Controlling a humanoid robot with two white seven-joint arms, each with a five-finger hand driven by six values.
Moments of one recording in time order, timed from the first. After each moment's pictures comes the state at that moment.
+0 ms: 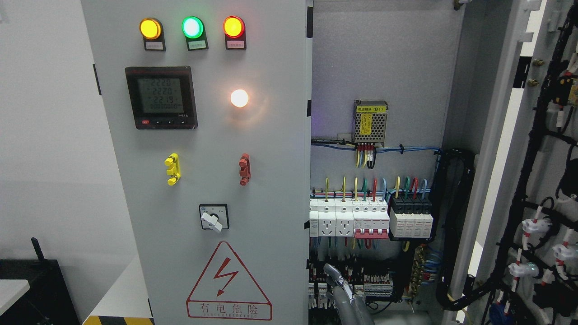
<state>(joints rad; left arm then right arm) 0.00 -0.04 0.15 0.00 -0.20 -0.11 -0.21 -0.22 0.10 0.25 -1.65 -0.07 0.01 0.07</state>
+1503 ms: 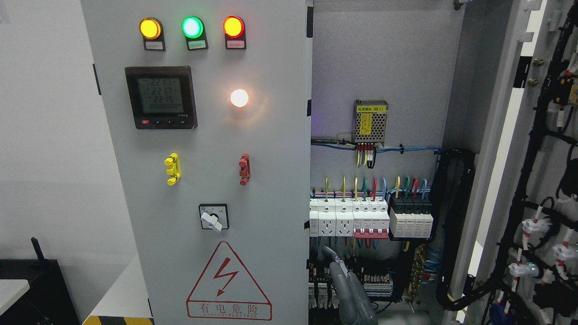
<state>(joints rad) 0.00 -0.04 0.15 0.00 -0.20 -0.11 -0.21 -0.37 0.11 0.22 -1.47 -0.11 0.01 0.08</state>
